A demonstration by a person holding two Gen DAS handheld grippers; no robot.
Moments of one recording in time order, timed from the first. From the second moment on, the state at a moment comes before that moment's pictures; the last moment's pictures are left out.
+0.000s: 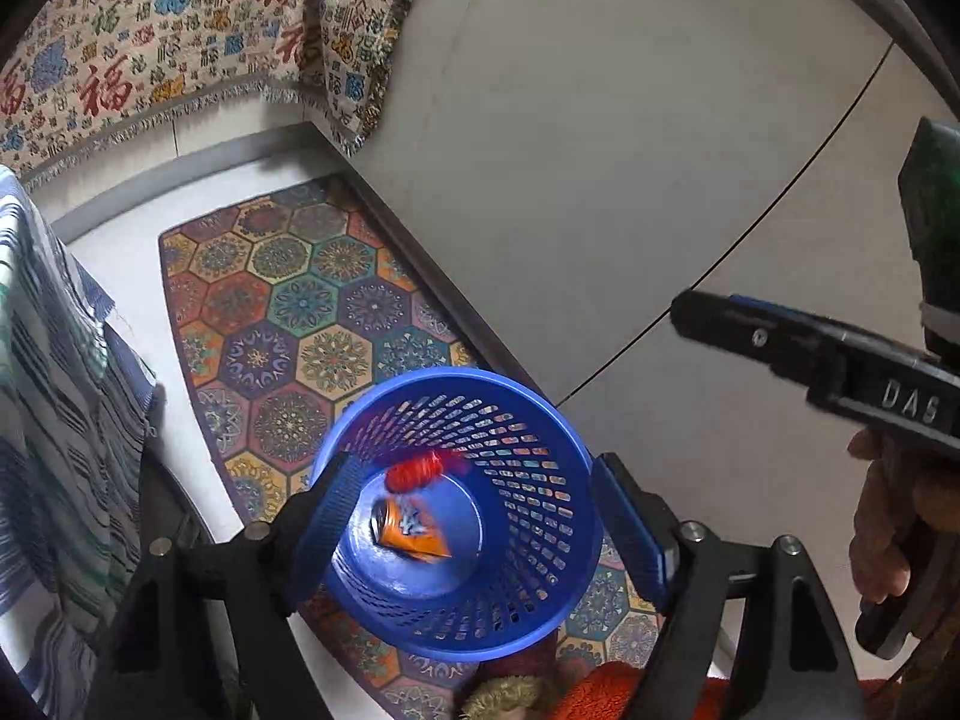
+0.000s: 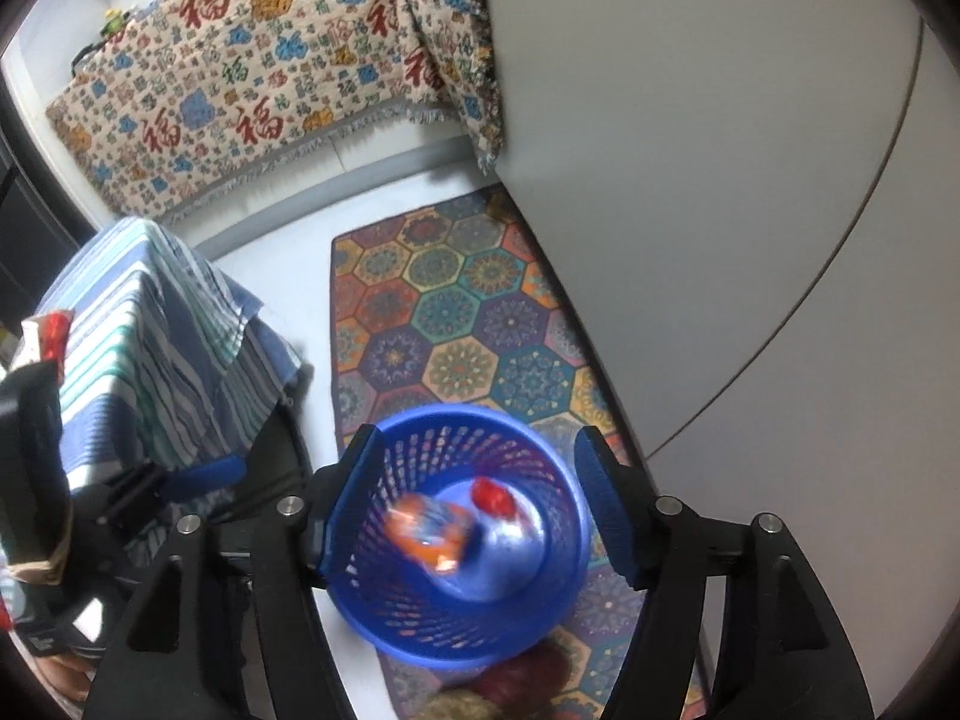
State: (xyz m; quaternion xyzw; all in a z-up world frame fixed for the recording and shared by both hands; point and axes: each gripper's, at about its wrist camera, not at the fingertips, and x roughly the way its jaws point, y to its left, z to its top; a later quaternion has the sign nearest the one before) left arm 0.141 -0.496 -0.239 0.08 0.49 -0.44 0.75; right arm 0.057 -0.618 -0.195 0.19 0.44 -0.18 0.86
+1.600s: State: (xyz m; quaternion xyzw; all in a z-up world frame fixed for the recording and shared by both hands) left arm 0.153 -0.020 -0.179 0.06 0.44 -0.10 0.89; right arm 0.193 -0.192 -0.194 -0.01 0.44 0.10 0.89
